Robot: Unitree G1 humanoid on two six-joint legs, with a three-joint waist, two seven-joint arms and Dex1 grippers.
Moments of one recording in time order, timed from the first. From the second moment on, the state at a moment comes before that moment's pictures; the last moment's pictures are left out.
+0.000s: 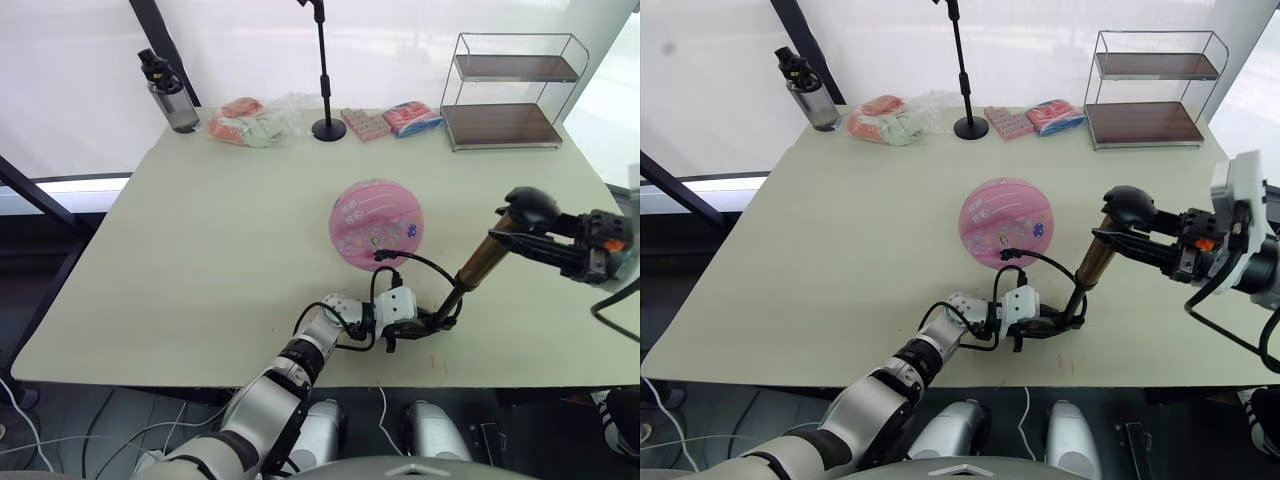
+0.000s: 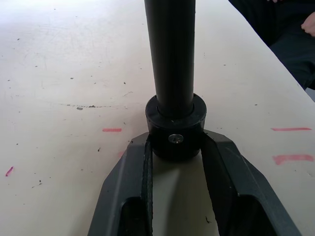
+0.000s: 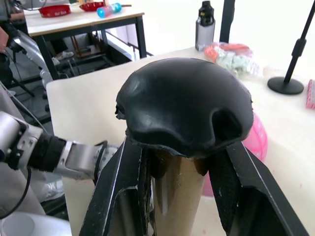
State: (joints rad) left arm -0.59 -0.01 -0.36 1.01 0.15 -0.47 -1.01; right arm -0.14 -1.02 -0.48 -0.54 1.16 0.77 0.80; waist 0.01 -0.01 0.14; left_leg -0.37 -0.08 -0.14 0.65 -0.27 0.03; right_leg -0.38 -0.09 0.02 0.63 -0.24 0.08
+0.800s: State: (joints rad) left arm -0.59 -0.01 -0.37 1.01 0.15 -0.47 -1.01; right arm -0.01 -0.89 -0.34 -0.58 0.96 0.67 0.80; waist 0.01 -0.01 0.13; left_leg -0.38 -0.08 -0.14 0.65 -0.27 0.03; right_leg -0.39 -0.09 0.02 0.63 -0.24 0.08
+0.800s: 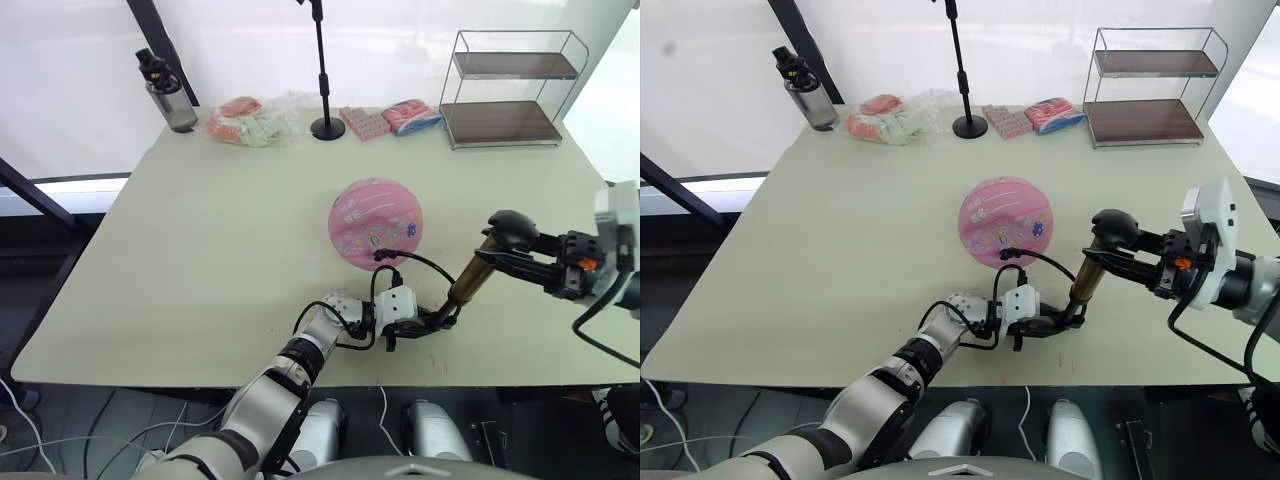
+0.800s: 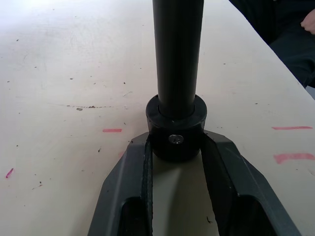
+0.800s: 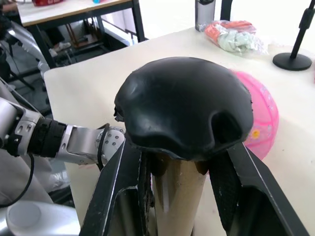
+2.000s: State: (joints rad) left arm -0.58 -0.01 -0.36 1.01 0.15 -0.47 -1.00; right arm -0.09 -0.92 -0.43 -0.57 1.10 0.75 0.77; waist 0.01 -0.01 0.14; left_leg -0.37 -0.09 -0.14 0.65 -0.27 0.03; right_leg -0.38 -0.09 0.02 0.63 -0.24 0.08
